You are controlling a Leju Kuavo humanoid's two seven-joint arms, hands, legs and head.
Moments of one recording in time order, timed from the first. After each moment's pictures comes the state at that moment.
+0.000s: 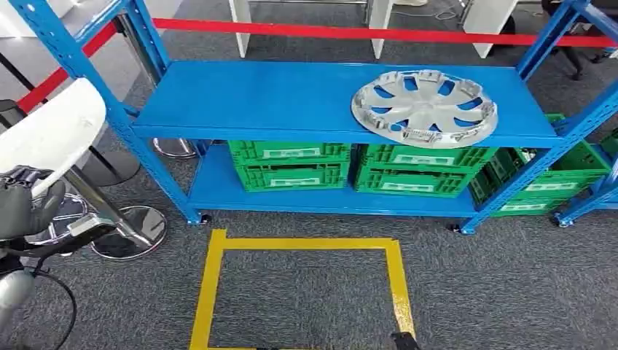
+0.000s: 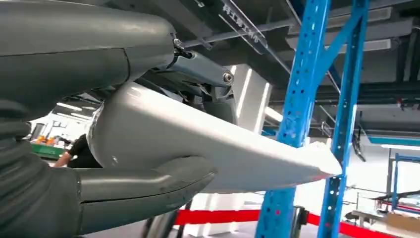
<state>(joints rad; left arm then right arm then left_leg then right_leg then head) -0.06 0.44 -0.05 -1.61 -1.21 0.59 -0.06 -0.07 0.18 0.39 -0.18 -0.22 -0.23 -0.18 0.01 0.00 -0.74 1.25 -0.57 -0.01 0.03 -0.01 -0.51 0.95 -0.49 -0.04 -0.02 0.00</state>
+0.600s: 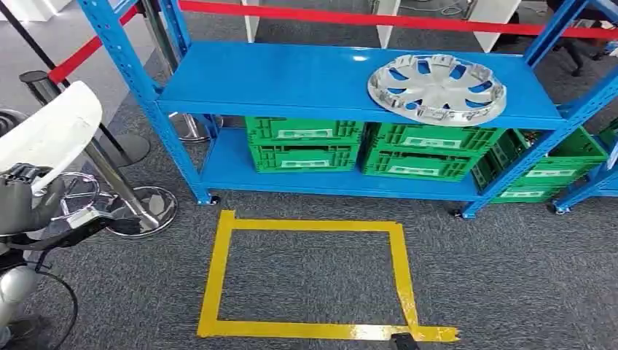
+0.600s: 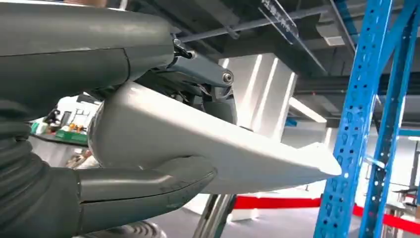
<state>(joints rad) -0.08 0.43 -0.05 -1.56 -1.19 0.58 -0.06 -0.06 0.17 0.39 -0.18 -0.22 -0.23 -0.17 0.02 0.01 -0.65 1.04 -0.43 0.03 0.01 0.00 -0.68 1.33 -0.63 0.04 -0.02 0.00</state>
